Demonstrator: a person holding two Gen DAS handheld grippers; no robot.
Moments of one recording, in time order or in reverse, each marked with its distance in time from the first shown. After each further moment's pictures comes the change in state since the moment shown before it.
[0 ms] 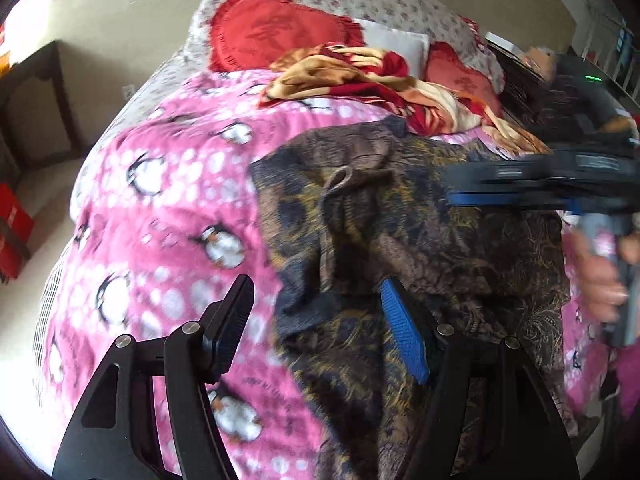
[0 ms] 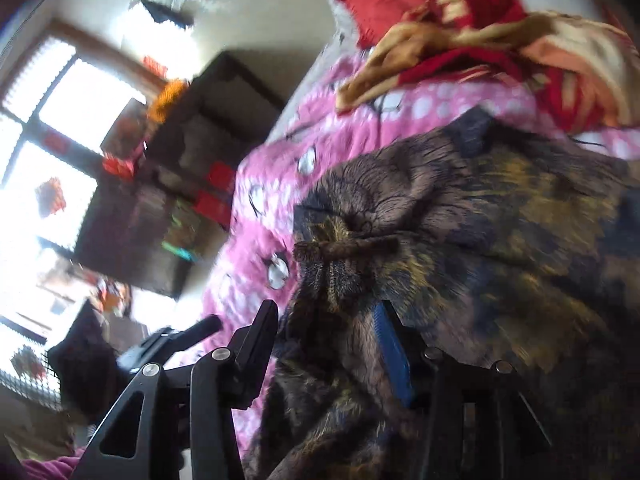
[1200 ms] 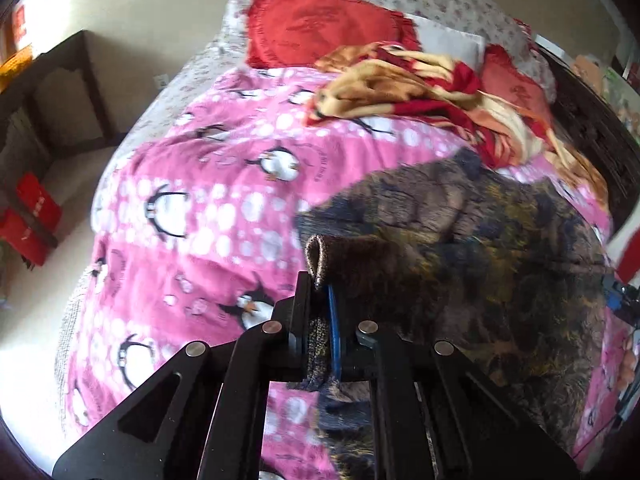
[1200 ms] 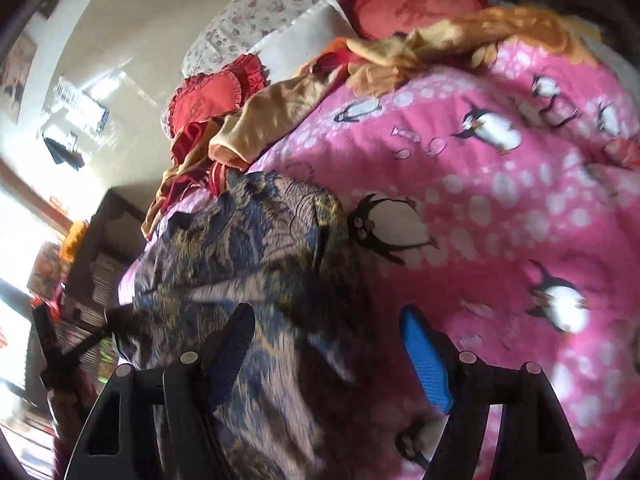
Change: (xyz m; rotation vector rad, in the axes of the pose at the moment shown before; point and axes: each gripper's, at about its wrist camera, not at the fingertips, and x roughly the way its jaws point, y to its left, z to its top) left arm 0.039 0.034 0.056 -0.108 0.040 0.152; right arm -0.174 -0.176 -0.116 0.346 -0.365 -0.316
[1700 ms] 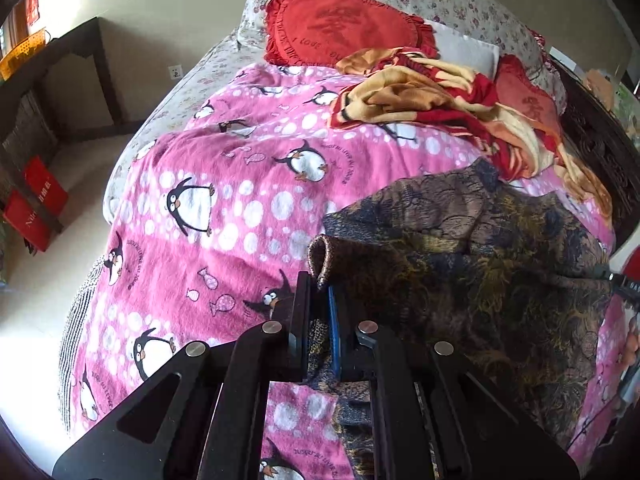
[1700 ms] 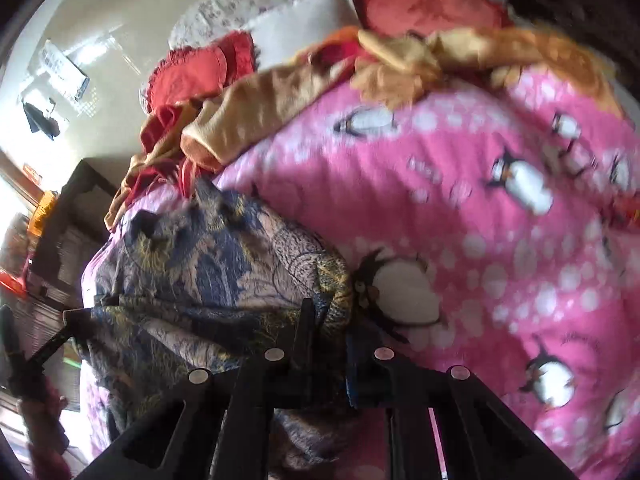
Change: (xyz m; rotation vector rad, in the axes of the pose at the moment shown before) left arm -0.005 0.016 0.004 -0.022 0.014 -0.004; right arm 0.018 0.028 0.040 -0.135 0.020 -0.156
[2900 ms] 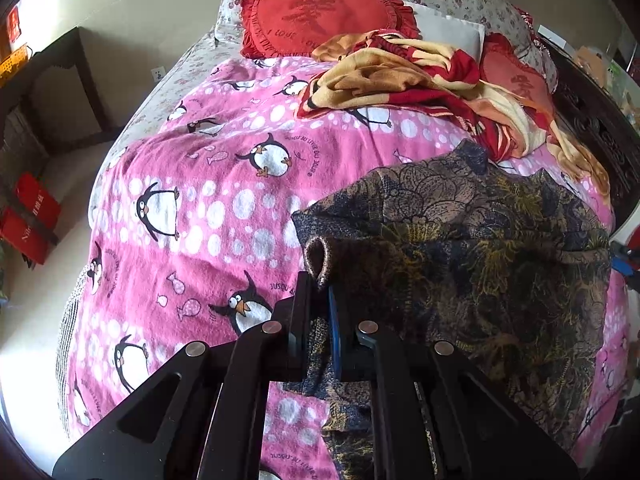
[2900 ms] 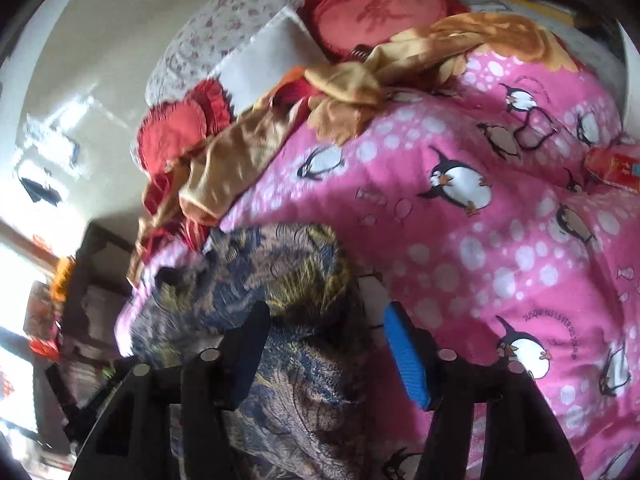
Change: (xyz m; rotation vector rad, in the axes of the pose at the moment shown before) left arm 0.016 -0.027 0.002 0.057 0.042 0.004; right arm -0.029 -0.038 0.002 0.206 -0.004 0.068
